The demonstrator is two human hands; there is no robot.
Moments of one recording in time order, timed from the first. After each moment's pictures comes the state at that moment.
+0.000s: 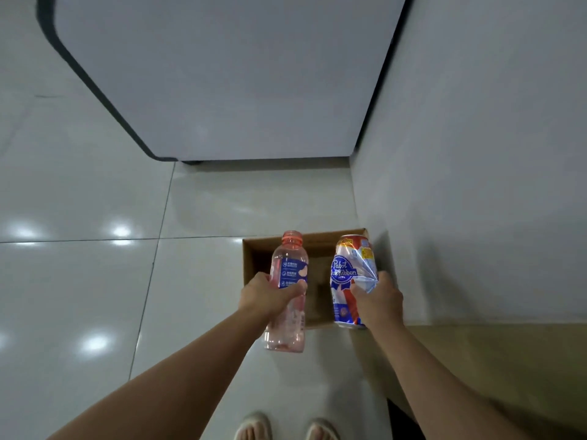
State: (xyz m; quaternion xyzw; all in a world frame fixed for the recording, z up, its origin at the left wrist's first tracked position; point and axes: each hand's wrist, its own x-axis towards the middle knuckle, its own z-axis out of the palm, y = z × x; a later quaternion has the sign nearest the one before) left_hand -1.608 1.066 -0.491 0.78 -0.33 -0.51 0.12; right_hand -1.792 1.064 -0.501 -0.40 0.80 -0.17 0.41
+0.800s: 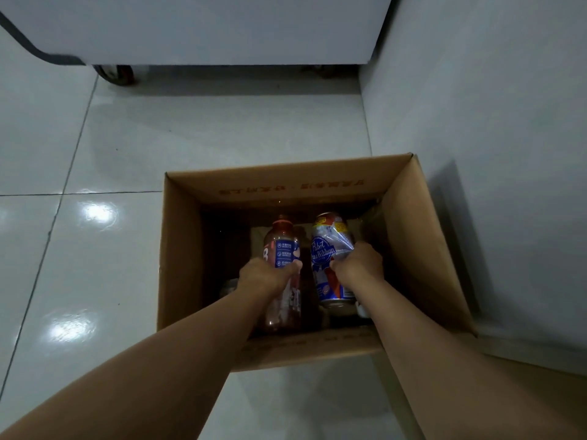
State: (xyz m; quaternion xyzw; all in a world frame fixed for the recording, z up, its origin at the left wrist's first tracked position) left_hand -1.638 1.009 -0.818 0.81 -0.28 -0.51 0.08; right_hand -1.779 0.982 -0.798 -0.39 0.82 -0.01 0.41
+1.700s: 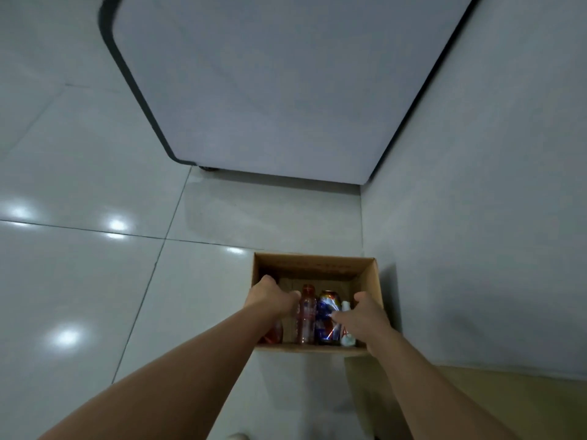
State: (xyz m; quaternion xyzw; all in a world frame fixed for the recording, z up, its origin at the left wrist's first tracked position) left_hand -1.585 1.044 -0.484 0.80 -0.35 -0.48 0.07; right_hand -1.755 1.036 -0.486 -0.46 0.75 0.01 0.48
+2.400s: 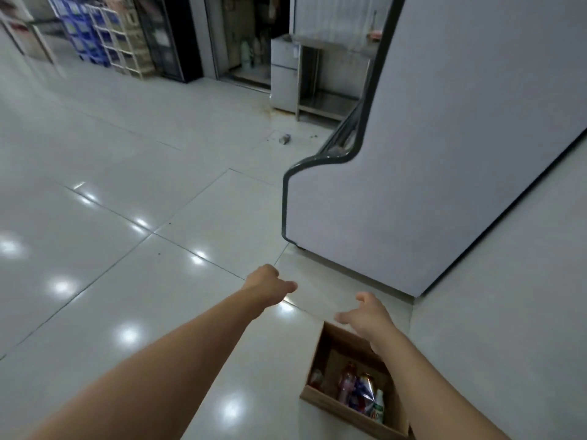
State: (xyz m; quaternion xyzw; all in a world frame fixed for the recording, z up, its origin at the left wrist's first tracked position) left_hand -1.439 1.165 -0.110 0.84 -0.28 -0.40 0.24; right_hand -1.622 1.089 -0.149 -0.60 0.61 -0.04 0.51
